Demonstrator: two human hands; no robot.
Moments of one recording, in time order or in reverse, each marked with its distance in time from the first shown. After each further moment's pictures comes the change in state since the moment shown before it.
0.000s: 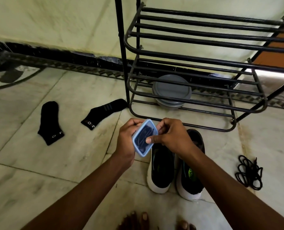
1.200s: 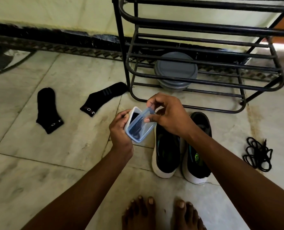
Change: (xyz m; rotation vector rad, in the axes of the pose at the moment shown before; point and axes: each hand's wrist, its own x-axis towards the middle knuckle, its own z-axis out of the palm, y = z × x) left_hand 0.010 -0.043 -0.030 -0.104 0.316 0.007; right_hand 0.020 -0.009 0.014 -0.088 -0.075 -0.358
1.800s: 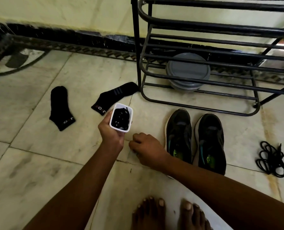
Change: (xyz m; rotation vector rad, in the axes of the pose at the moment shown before) left_hand 0.051 0.014 -0.052 -0.374 0.079 -0.183; right_hand -0.038 0.050 0.138 -0.600 -0.269 -0.378
